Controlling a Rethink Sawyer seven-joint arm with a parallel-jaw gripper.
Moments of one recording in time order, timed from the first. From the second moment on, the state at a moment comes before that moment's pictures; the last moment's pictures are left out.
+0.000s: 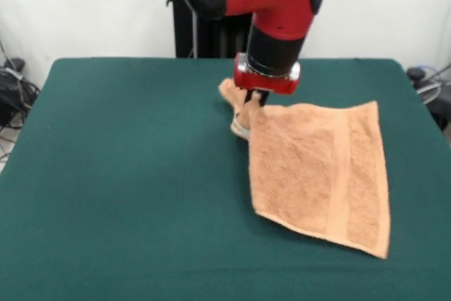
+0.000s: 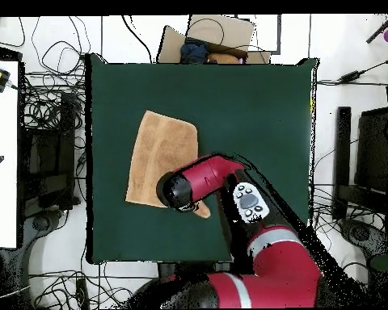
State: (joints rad) arm -0.36 -0.55 0.33 1.72 -0.78 0.66 2.22
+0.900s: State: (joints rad) arm -0.02 -0.60 0.12 1.59 -1.27 0.23 2.15
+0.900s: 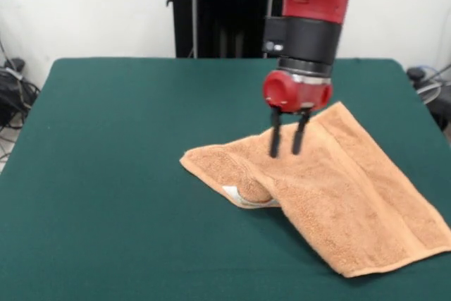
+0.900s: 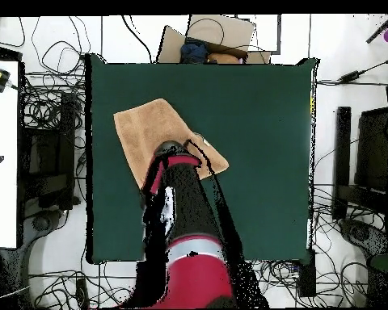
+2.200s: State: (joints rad) arm -0.28 -0.32 0.09 1.25 -0.52 0.77 2.15
